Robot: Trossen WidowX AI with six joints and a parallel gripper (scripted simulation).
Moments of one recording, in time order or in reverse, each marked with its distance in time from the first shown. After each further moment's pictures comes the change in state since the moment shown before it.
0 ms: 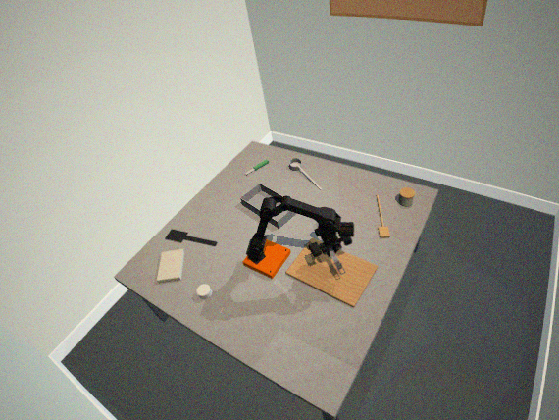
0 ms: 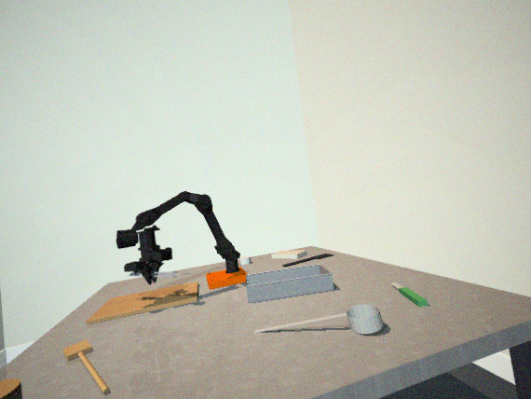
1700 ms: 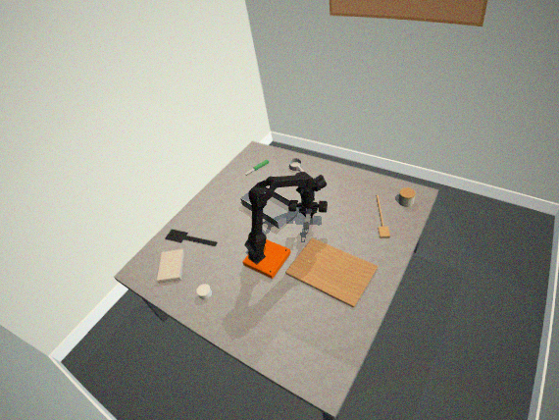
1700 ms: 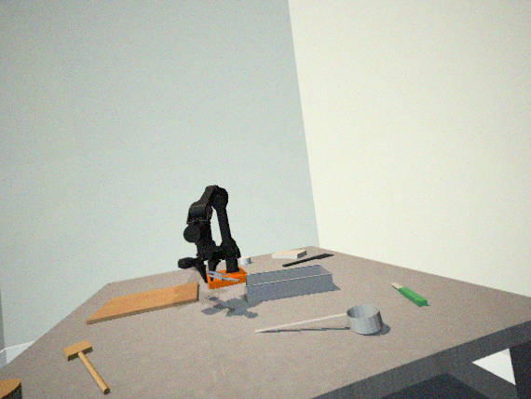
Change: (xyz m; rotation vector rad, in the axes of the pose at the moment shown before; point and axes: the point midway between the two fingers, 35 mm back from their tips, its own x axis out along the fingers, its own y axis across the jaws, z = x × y) arm -0.005 0.004 0.265 0.493 -0.023 0.010
